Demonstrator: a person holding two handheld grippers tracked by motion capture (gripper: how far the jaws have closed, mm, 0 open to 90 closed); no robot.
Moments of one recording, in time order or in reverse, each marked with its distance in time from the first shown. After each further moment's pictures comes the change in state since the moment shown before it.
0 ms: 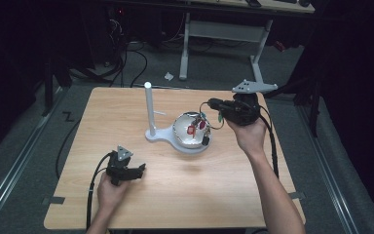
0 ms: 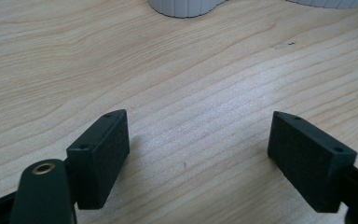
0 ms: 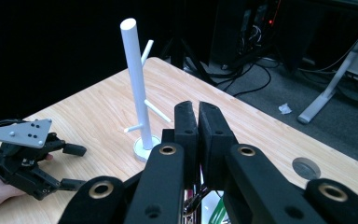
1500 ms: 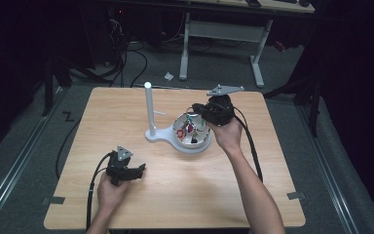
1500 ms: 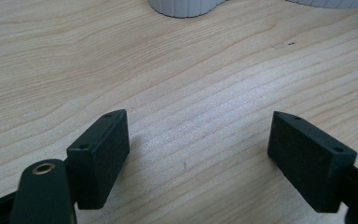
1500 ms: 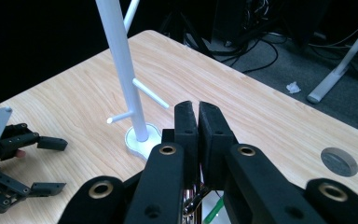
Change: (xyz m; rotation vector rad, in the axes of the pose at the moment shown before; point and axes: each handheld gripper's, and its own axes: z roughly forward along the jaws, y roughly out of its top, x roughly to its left) left arm -0.001 0.000 0.000 0.001 0.008 -0.018; right arm 0.001 -0.019 0.076 0.092 -0.002 0.016
